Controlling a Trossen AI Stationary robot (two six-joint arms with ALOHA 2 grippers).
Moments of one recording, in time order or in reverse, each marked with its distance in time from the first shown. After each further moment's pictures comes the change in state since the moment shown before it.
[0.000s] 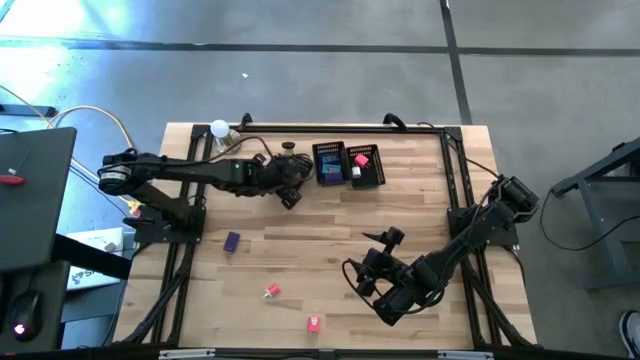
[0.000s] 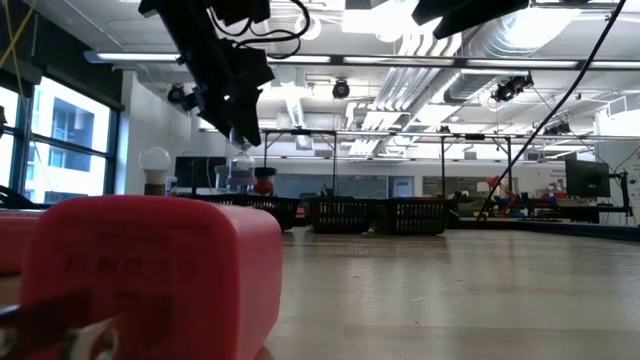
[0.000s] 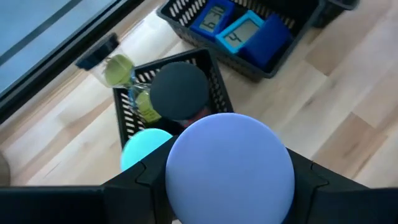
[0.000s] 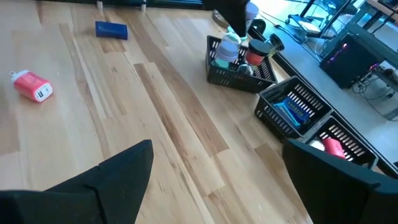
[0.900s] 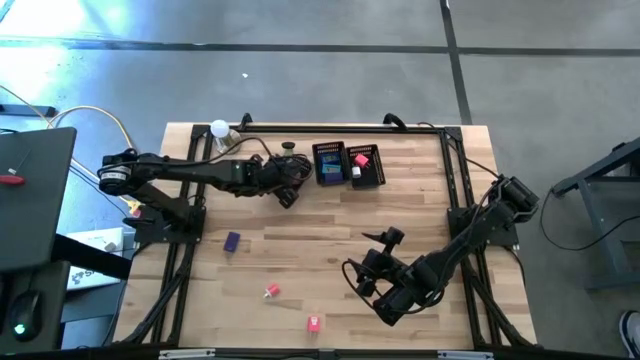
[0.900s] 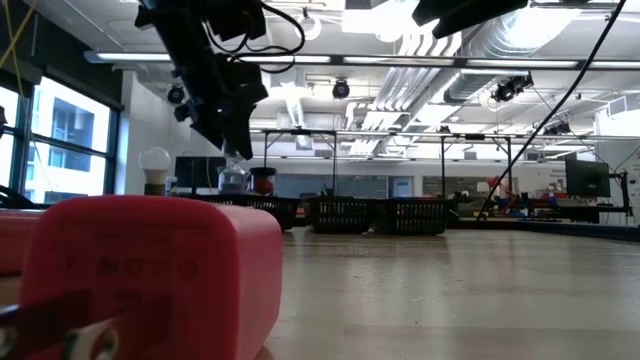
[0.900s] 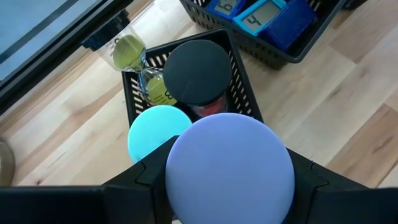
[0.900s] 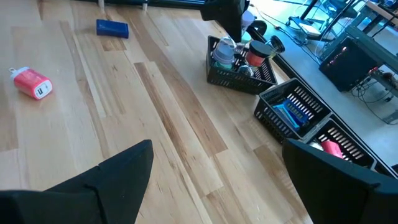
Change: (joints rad) left arm 0.028 0.000 -0.061 0.031 -0.005 0.000; right arm 0.000 0.000 0.000 0.003 0.000 -0.023
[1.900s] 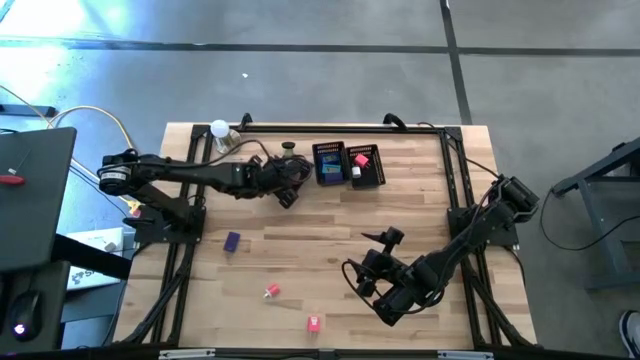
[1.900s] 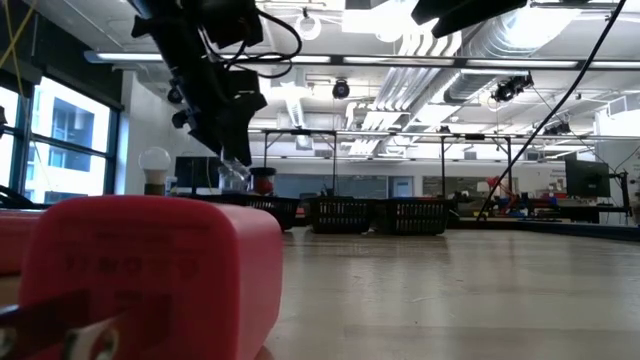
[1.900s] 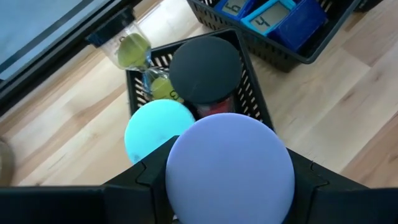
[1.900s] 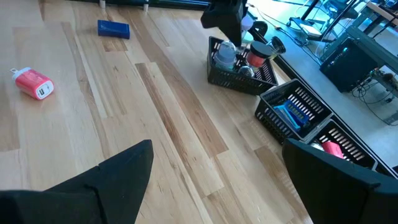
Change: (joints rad) left arm 0.000 0.000 -0.052 0.068 -0.034 0.000; right arm 0.000 0.000 0.000 0.007 0.000 -0.007
